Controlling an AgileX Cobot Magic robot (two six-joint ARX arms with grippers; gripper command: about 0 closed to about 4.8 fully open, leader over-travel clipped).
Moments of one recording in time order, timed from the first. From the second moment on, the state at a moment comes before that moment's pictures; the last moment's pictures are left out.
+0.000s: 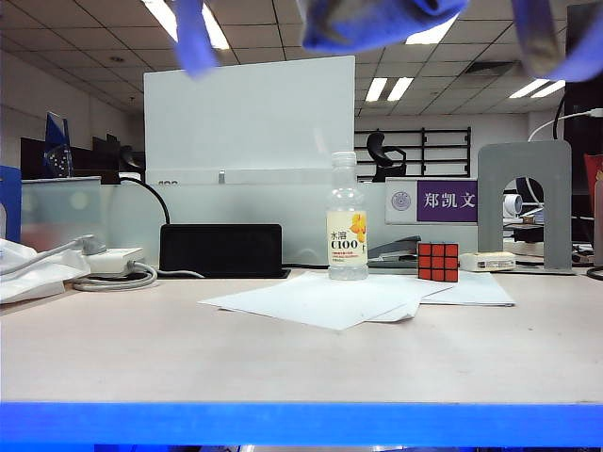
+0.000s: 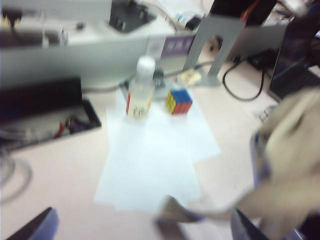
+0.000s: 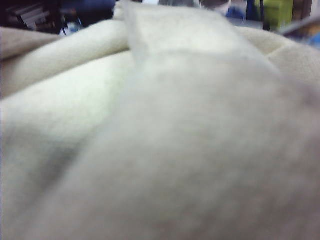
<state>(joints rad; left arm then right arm) -0.16 1.27 1.78 -0.96 0.51 0.00 0.48 1.10 1.16 -0.21 -0.62 0.14</state>
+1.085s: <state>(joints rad) -0.53 1.03 1.22 -0.61 0.67 -0.18 0.48 1.11 1.17 0.17 -0.62 0.60</state>
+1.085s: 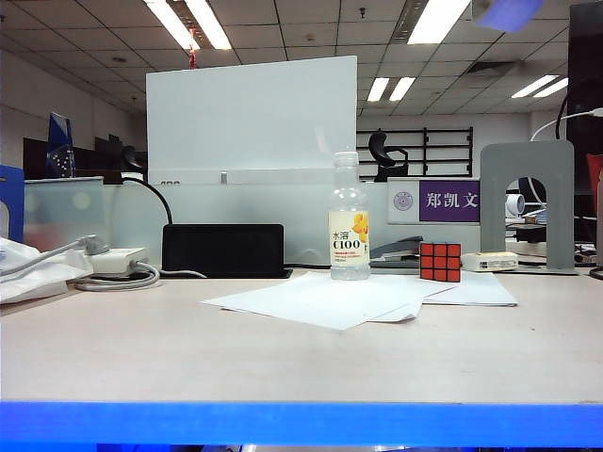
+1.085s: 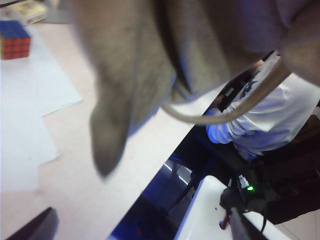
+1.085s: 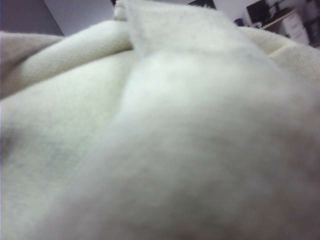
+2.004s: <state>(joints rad) -0.59 1.10 1.20 -0.38 0.71 -0.17 0.48 1.10 1.17 0.20 -0.71 0.70</state>
